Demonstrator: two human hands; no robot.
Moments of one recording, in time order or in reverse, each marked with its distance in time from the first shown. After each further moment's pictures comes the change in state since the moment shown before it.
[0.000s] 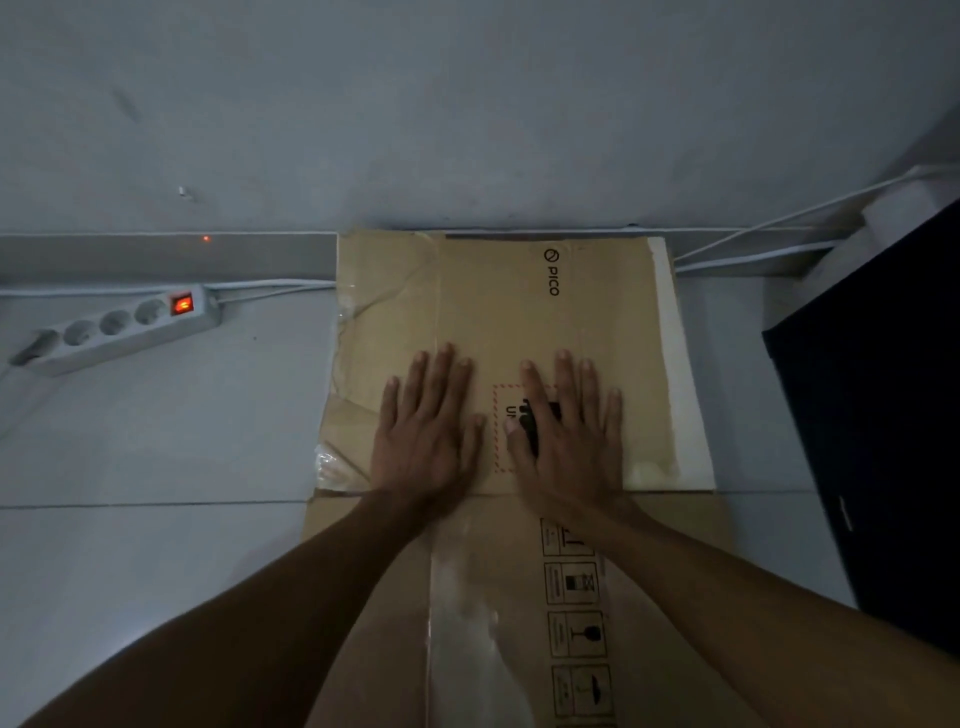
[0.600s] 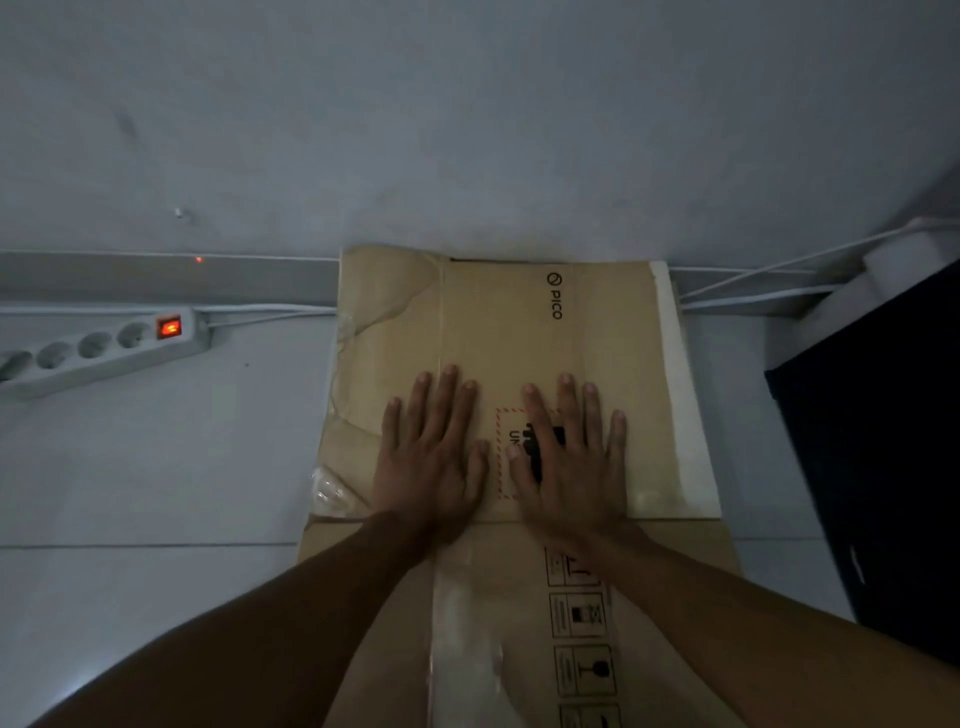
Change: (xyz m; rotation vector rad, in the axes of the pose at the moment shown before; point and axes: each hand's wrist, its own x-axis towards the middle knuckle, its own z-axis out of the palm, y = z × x) left_hand 0.018 -0.008 0.009 0.025 -0.024 -0.002; right_hand 0.022 0.002 0.012 -0.084 -0.010 -0.005
